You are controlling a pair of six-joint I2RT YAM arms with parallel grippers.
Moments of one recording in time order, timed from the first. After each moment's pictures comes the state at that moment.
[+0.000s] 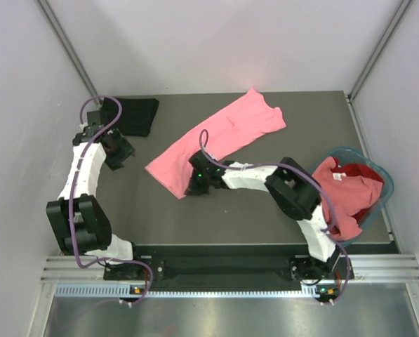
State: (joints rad) left arm 0.17 1.49 1.29 -0.83 -0.05 -0.60; right arm 0.94 2.19 1.51 -0.18 -0.08 1.19
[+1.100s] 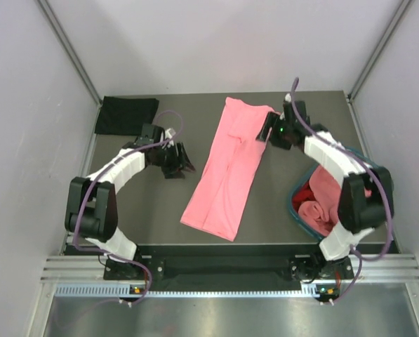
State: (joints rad) left arm -0.22 1.58 1.03 -0.50 0.52 -0.50; right arm 0.32 1.56 1.18 -0.39 -0.10 0.56
